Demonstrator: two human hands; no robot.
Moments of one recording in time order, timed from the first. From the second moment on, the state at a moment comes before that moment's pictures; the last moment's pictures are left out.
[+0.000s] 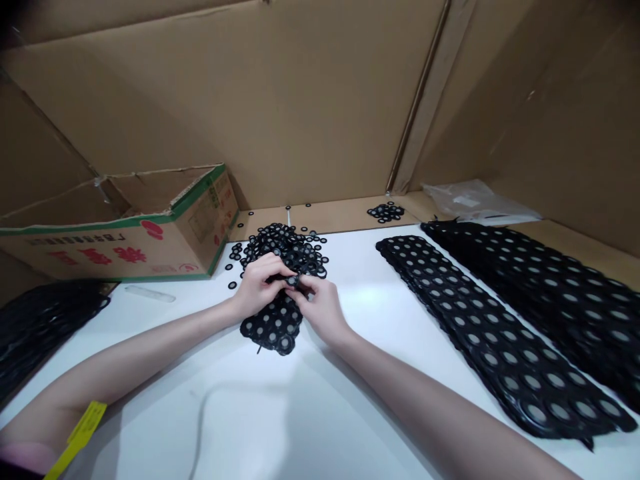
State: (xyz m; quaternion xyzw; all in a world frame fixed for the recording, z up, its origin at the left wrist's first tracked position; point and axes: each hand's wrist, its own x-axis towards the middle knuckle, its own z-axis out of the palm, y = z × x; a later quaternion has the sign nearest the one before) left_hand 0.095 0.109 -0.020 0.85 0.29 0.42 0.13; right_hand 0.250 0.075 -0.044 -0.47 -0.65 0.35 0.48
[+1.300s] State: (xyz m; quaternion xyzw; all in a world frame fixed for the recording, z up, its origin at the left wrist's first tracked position) left_hand 0.066 0.180 0.011 0.81 0.41 0.41 0.01; right_hand 0.252 0.078 -0.044 -0.44 -0.63 0.43 0.48
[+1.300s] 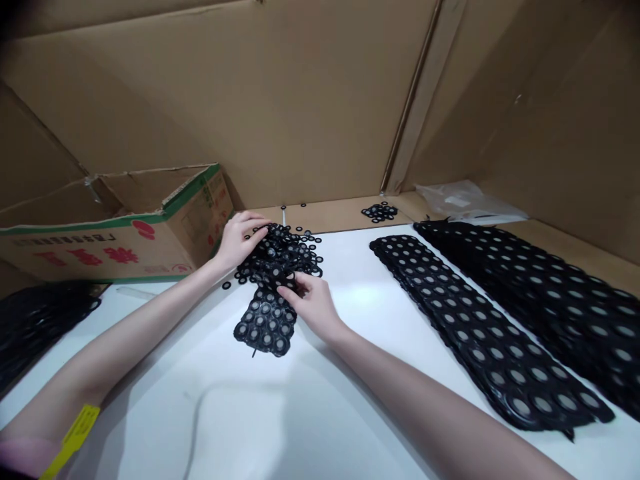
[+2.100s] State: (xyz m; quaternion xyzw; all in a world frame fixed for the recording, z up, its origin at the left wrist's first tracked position) left_hand 0.049 0.181 0.010 0.82 0.41 0.40 0.11; right_hand 0.251 0.079 -0.042 -0.44 -0.60 0.45 0.49
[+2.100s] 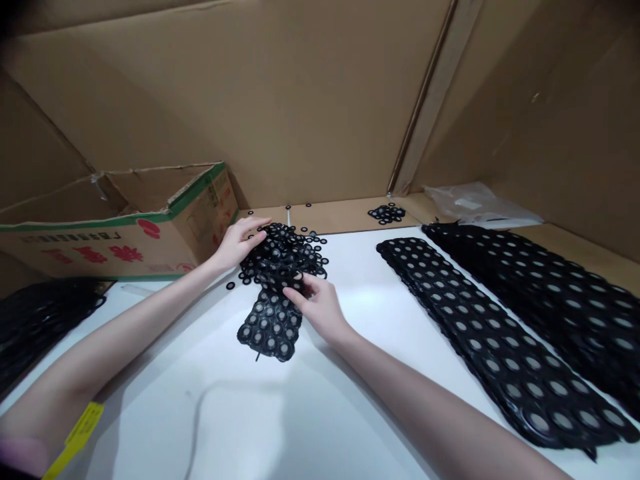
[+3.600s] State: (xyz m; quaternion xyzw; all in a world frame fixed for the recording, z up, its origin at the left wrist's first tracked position) left_hand 0.063 0.119 -0.027 0.87 0.28 0.37 0.16; right_hand 0.255 0.080 -0.048 -0.41 -0.55 0.52 0.51
